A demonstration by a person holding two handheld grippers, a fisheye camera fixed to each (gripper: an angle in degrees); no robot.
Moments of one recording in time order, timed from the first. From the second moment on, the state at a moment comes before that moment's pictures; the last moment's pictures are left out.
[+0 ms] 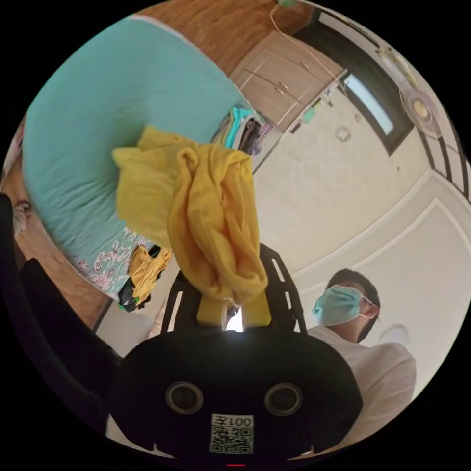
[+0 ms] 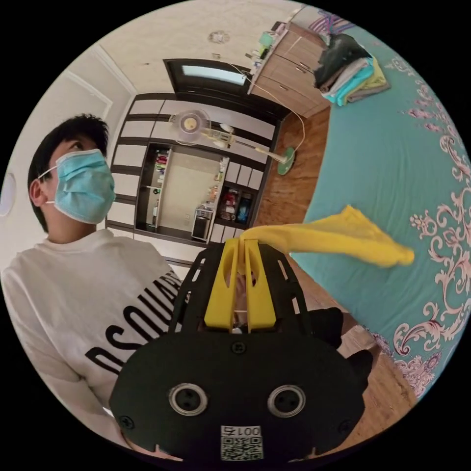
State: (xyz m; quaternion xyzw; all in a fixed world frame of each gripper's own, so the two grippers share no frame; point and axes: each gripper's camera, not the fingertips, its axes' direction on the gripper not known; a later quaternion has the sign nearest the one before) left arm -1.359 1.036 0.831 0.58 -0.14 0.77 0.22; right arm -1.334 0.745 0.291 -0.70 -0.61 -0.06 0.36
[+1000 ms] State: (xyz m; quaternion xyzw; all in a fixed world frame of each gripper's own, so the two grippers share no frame) left arm -1.099 0.975 1.151 0.62 -0.39 0.67 0.09; right arm -1.689 0.835 0.637 -0.59 -0.63 0.00 0.50
